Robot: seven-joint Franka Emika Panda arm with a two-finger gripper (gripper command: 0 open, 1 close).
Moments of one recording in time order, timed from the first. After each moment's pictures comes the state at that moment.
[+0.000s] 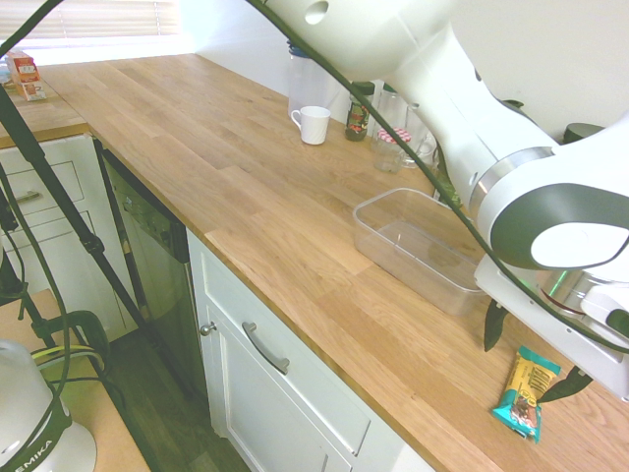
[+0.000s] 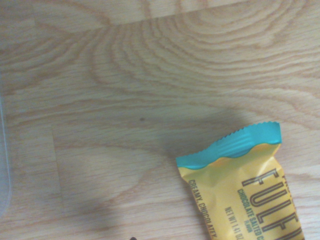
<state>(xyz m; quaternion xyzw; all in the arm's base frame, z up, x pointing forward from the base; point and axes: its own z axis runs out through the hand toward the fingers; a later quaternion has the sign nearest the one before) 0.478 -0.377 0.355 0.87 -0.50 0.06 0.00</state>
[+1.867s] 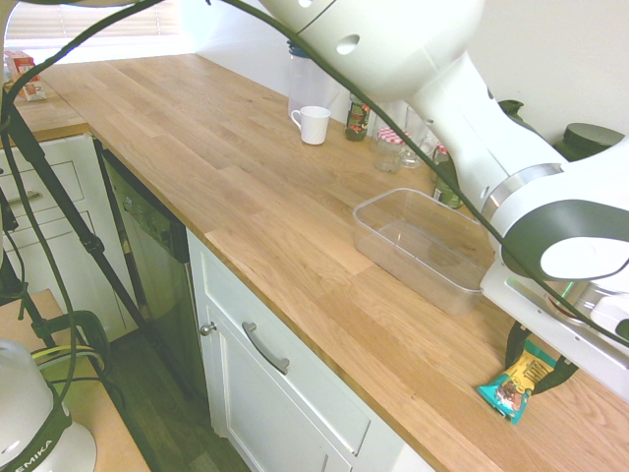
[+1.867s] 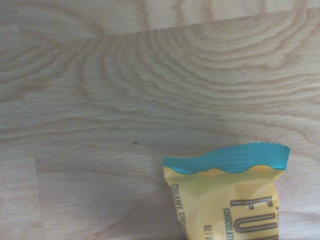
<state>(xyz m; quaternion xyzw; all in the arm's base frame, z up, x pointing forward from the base) 0.496 -0.384 0.343 0.88 -0.48 0.06 0.01</state>
